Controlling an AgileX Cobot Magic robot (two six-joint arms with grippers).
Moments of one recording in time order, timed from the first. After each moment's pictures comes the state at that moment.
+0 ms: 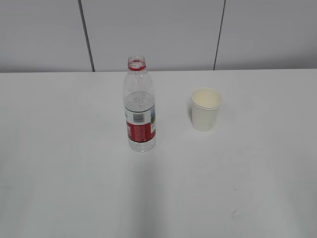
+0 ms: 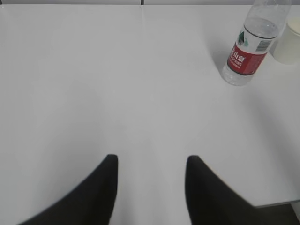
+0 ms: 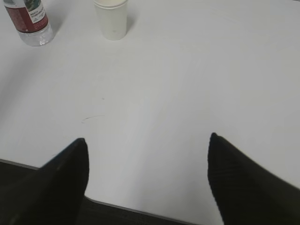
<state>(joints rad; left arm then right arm) -0.03 -0.02 -0.51 -0.09 1.11 0.03 0.01 -0.02 -0.50 0.11 1.15 -0.19</state>
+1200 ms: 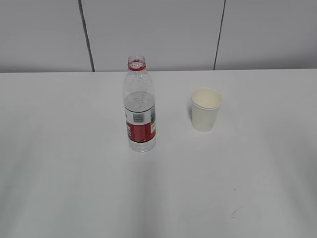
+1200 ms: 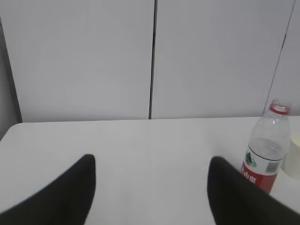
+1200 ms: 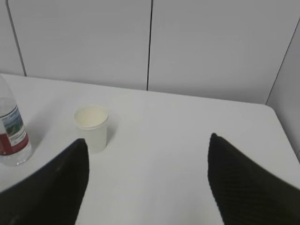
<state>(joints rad) -0.03 0.04 -0.40 -0.13 0.53 0.10 0.01 0.25 -0.49 0.11 0.53 -0.20</state>
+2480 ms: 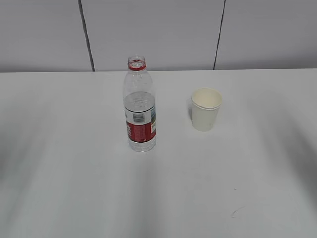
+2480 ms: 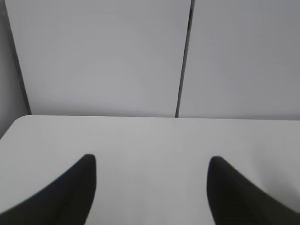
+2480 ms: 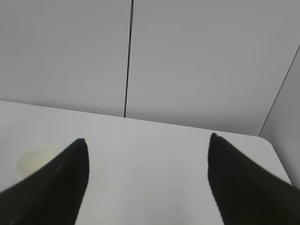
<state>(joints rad) -0.06 0.76 -0.38 -0.14 -0.13 0.12 0.01 0.89 -0.48 0.09 -0.18 -0.23</state>
